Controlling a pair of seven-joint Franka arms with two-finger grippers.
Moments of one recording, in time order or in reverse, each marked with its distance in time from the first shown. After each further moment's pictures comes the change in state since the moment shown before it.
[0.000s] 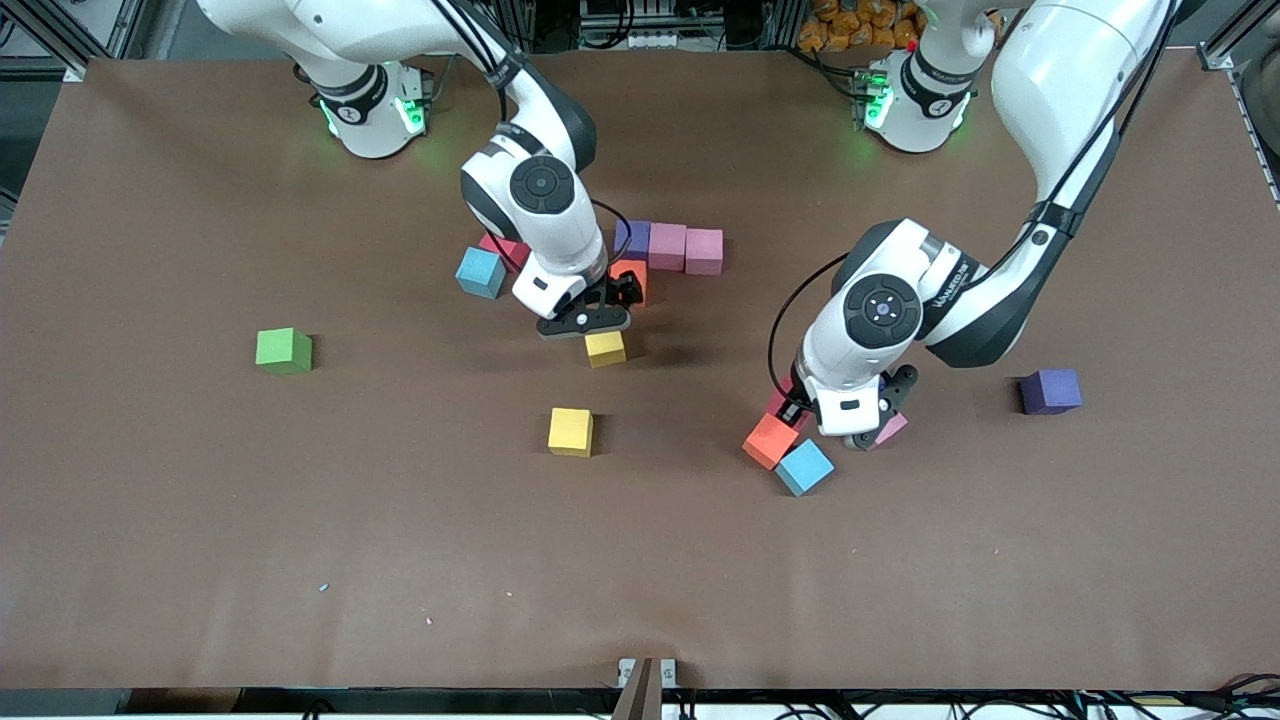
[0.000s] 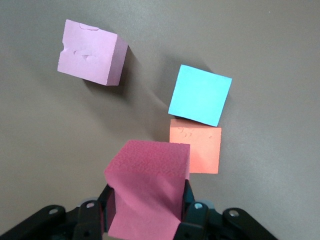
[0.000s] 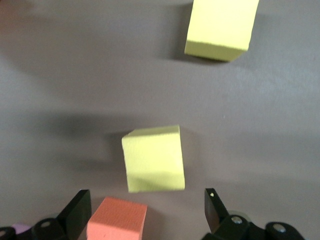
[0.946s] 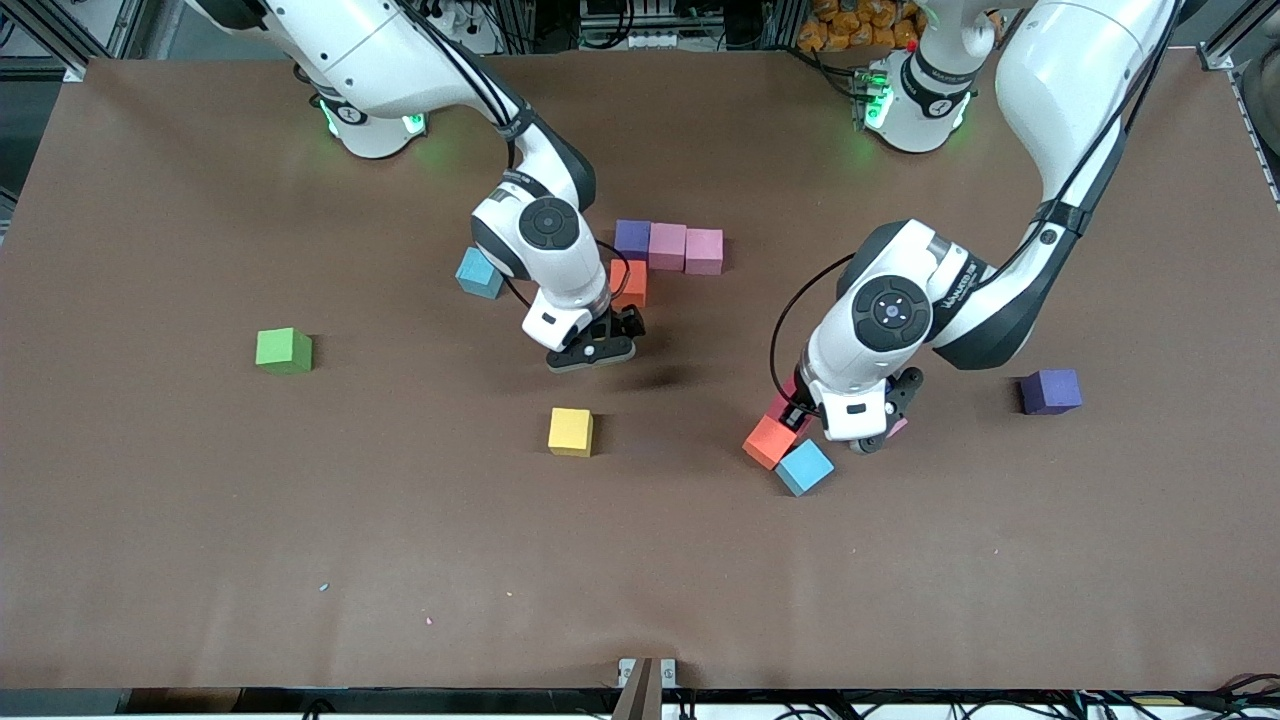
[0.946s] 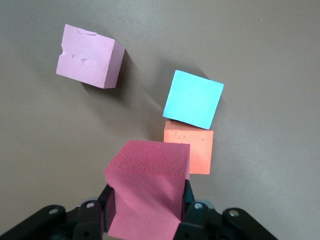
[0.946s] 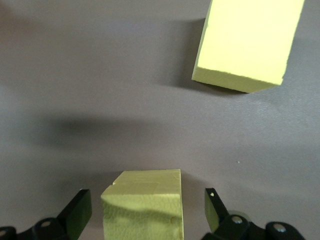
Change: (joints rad) left arm 0.001 0.005 0.002 0.026 -0.009 -0.010 -0.001; right arm 0.006 0.136 -0.027 0.045 -0.077 0.133 -0.004
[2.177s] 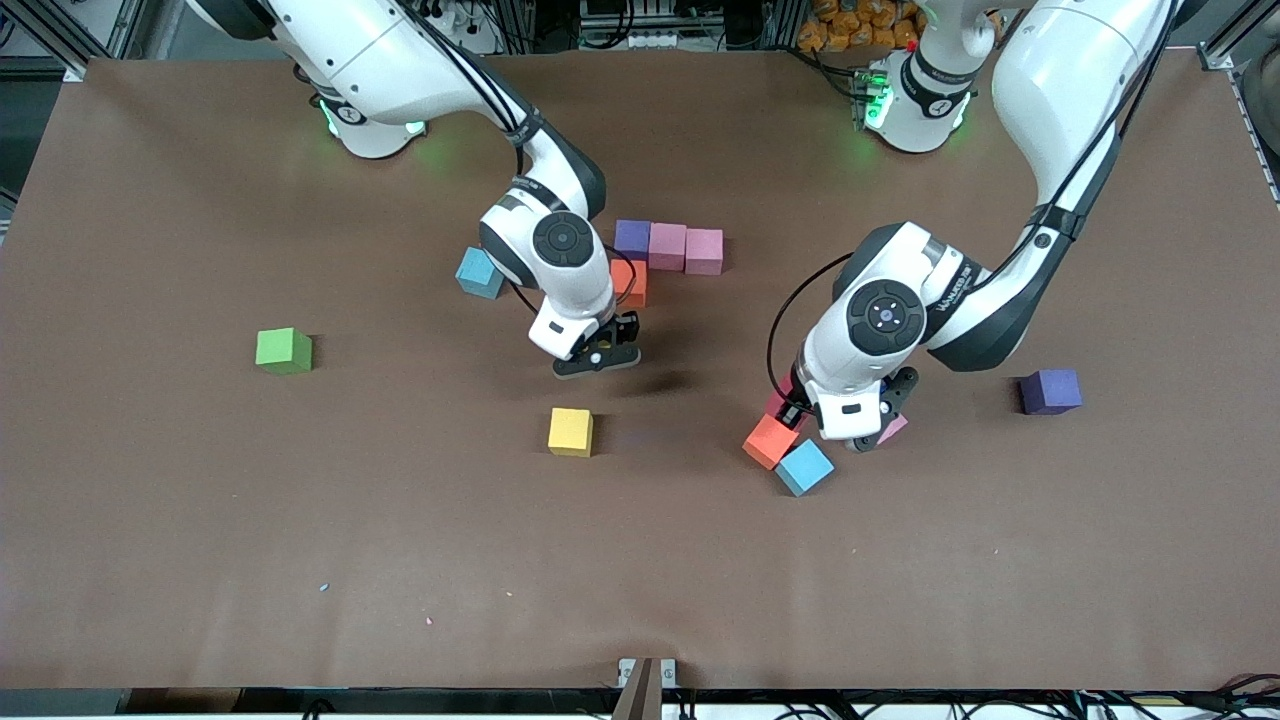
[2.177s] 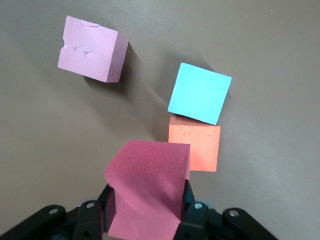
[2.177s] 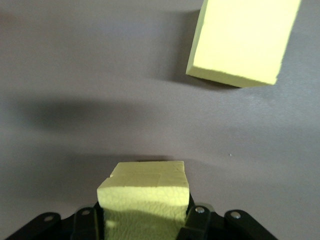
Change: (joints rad) left arm -0.005 0.009 0.000 -0.001 -0.007 -0.013 0.001; right arm 0.013 0.027 -0.005 0.124 0.056 -0.194 -0.013
